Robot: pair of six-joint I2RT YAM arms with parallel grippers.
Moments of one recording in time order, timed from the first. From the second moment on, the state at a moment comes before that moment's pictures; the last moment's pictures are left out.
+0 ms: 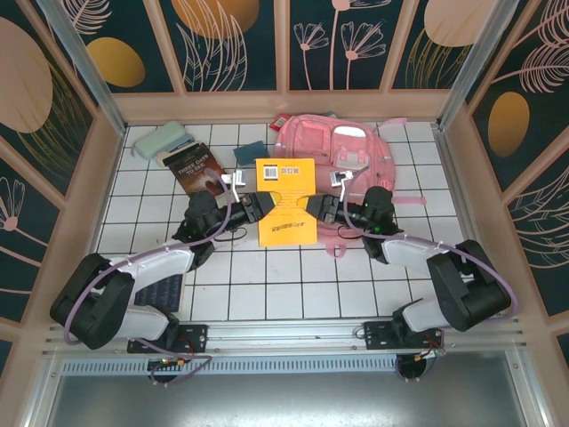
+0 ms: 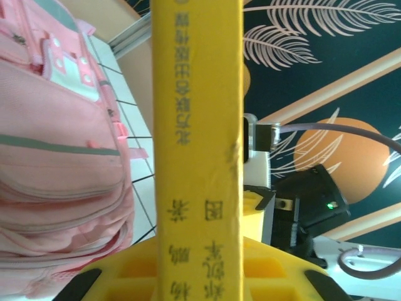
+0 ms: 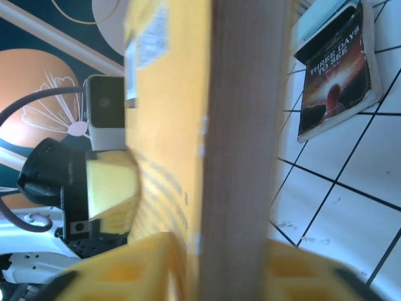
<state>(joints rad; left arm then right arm) -0.58 1.37 0.55 0.82 0.54 -1.06 0.45 1.40 0.50 0.91 -0.84 1.00</state>
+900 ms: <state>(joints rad) -0.64 1.53 0.94 0.25 0.23 -0.57 0.18 0.63 0.36 0.09 -0.32 0.83</state>
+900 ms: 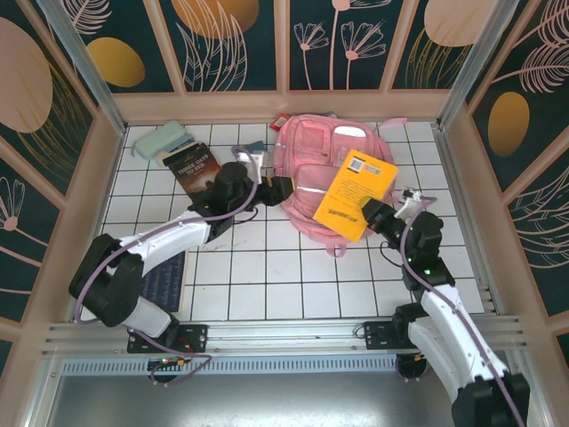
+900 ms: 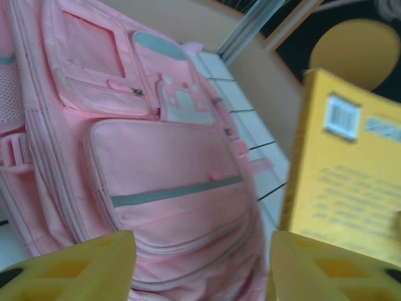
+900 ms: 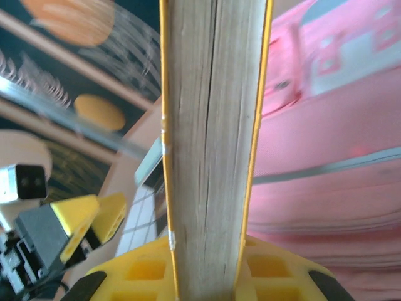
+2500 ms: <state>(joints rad) -0.99 2.21 1.62 -0.12 -0.47 0.24 -0.04 0.46 0.39 -0.39 -0.18 0.78</state>
